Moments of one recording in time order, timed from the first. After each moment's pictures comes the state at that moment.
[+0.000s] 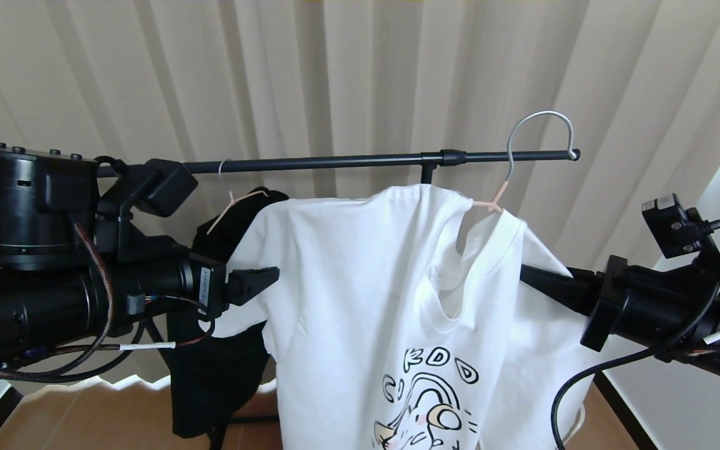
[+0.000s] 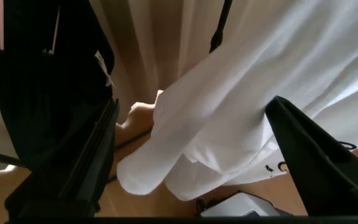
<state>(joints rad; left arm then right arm) -0.45 1.43 -0.83 -0.16 -0.01 0.00 0.31 1.52 -0.42 -1.02 0.52 0.14</state>
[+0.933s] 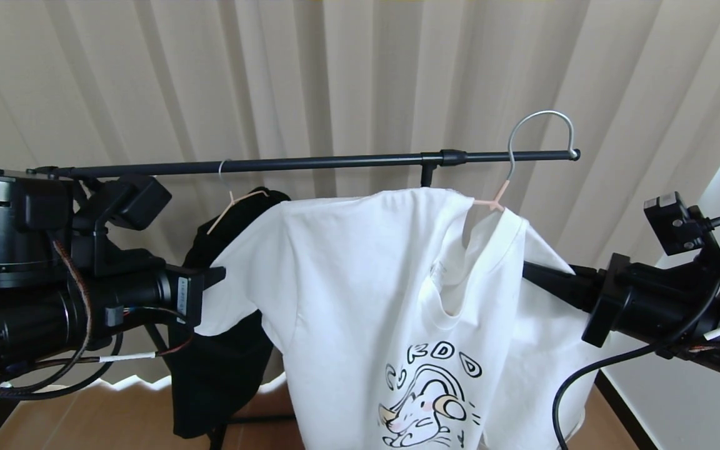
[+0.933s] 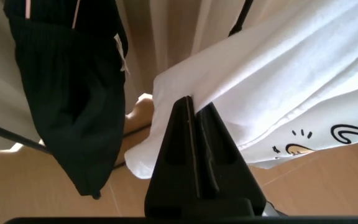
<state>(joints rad) -0.37 1.39 -0.76 -0.18 -0.01 -0.03 0.29 1.52 -0.42 -1.02 0.52 0.14</state>
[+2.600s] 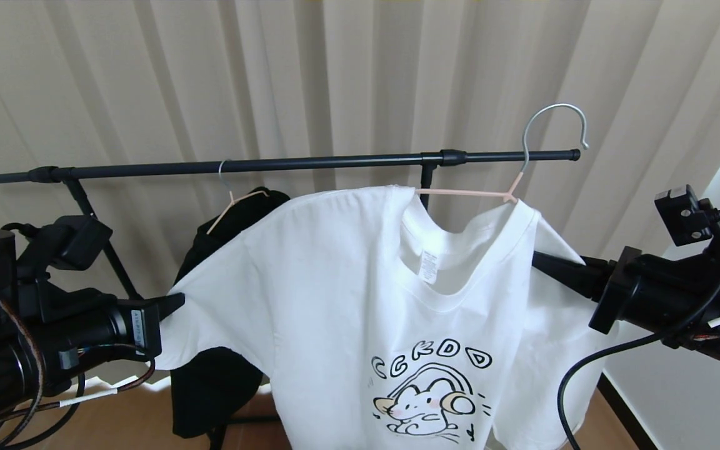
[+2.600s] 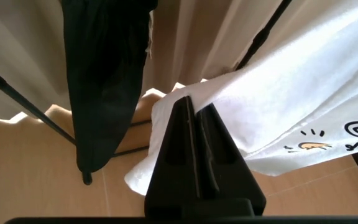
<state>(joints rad) -0.26 1.31 -0.53 -0.34 -0.01 -0.11 0.24 1.52 -0.44 -1.02 0.52 0.15</state>
